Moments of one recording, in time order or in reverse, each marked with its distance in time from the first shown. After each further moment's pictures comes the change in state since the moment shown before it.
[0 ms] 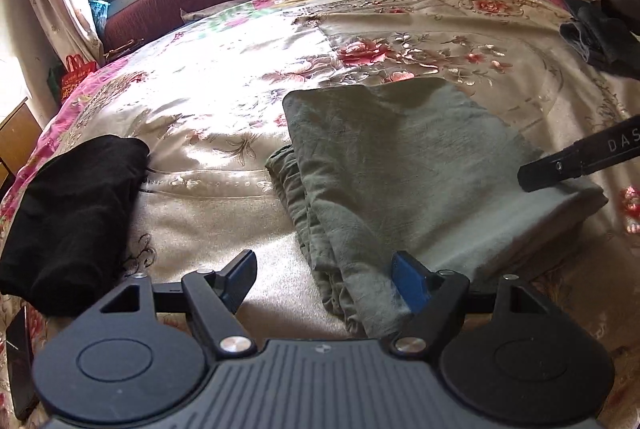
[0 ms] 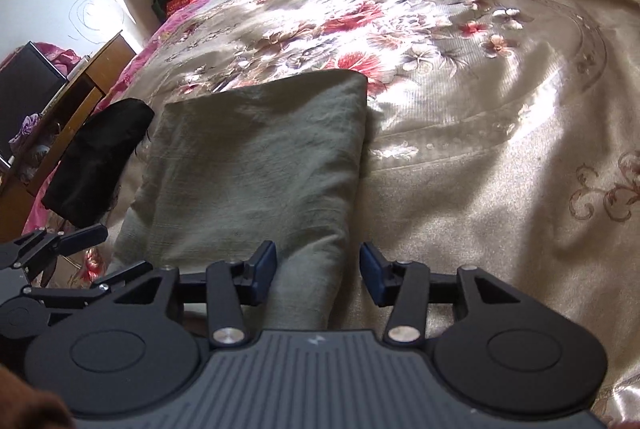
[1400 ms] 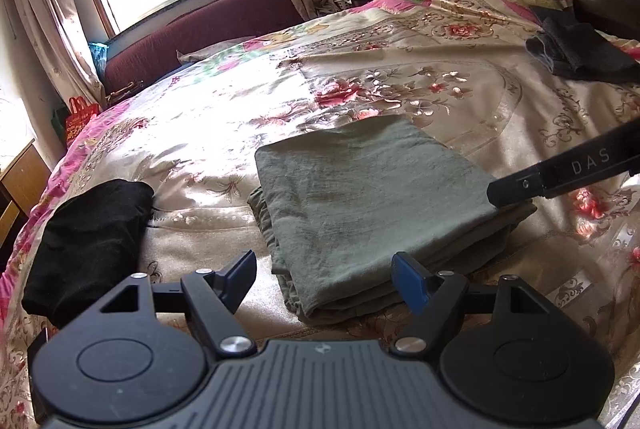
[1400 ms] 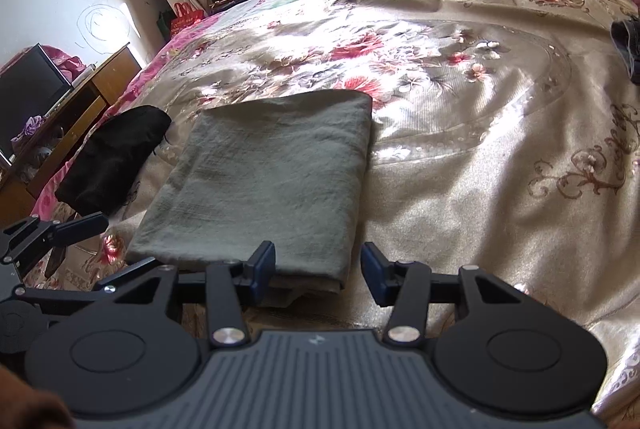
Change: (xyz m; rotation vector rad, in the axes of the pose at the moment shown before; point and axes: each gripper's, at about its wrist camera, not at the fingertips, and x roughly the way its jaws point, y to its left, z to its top) left arm -0.052 -0.035 0.002 0.064 -0.105 0.023; right arm -0.042 0.017 -0.018 -0.024 -0.087 -0.028
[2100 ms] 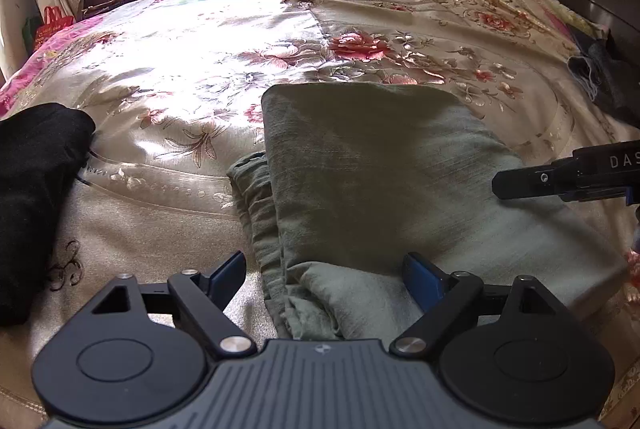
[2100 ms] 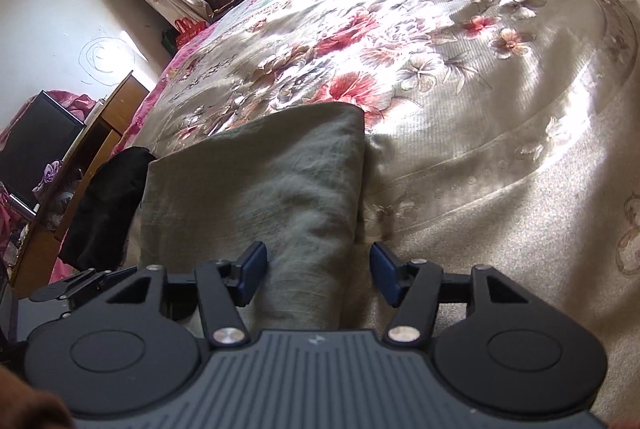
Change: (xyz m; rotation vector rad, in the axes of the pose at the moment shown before) left arm 0.120 0.048 0.007 -0.209 0.139 -0.167; right arm 0.092 -0.050 0.040 0.154 0.065 0.183
